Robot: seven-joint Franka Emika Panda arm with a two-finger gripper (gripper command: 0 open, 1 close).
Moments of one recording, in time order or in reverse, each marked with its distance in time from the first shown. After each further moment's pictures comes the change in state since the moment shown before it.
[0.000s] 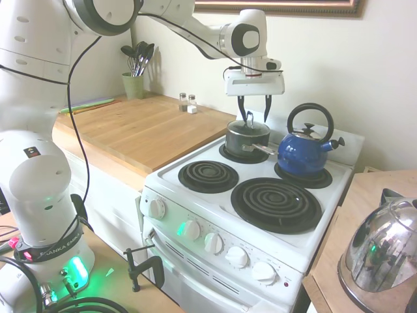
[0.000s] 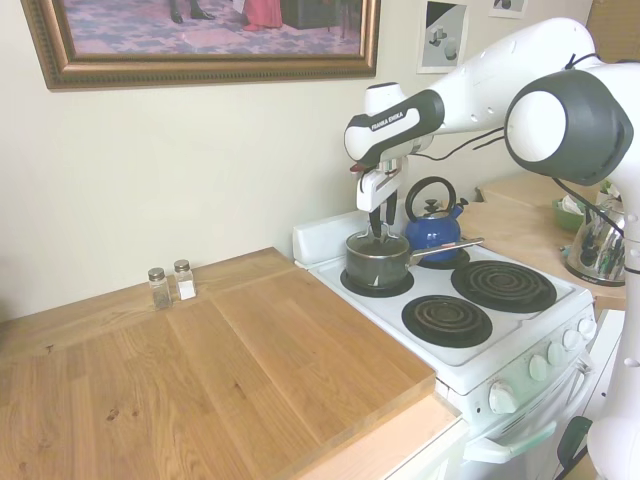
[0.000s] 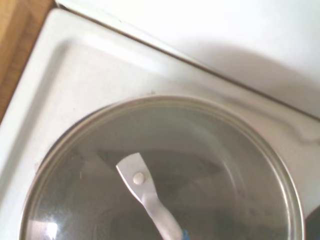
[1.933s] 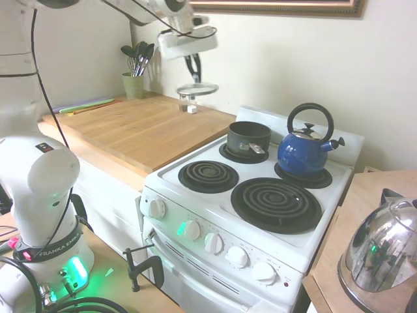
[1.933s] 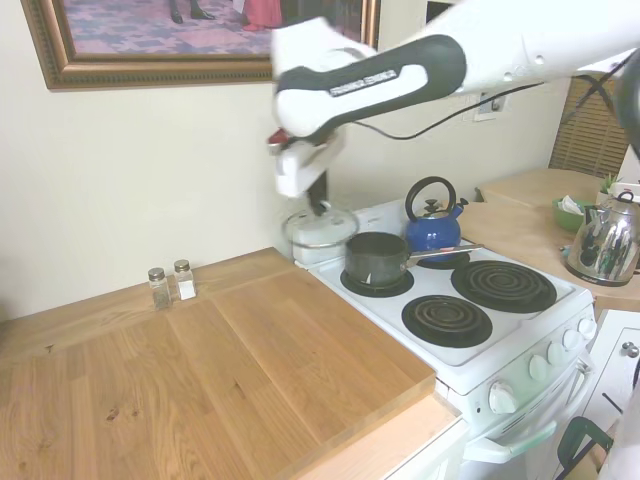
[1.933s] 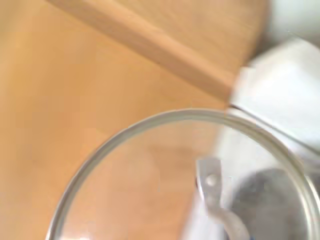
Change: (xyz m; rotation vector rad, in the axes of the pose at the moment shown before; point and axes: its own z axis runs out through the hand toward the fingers) arm -0.153 -0.208 -0.144 -0.057 0.134 -0.067
